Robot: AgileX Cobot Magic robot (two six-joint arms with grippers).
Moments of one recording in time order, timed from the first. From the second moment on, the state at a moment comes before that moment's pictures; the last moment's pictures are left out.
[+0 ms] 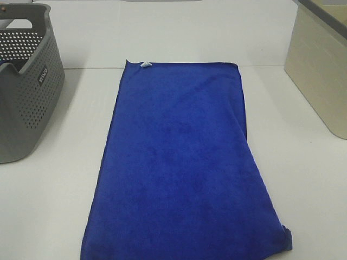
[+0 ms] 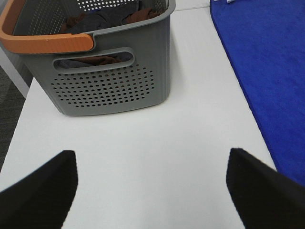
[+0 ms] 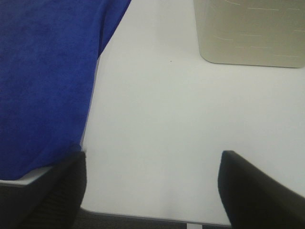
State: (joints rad) left arm 0.06 -0.01 -0.52 -0.07 1.08 0.11; right arm 0.00 0.00 -0.46 0.07 1.11 -0.10
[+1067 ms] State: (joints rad) left arm 0.06 -0.01 -0.52 -0.07 1.08 0.11; right arm 0.00 0.00 -0.46 0.11 1.10 -0.12
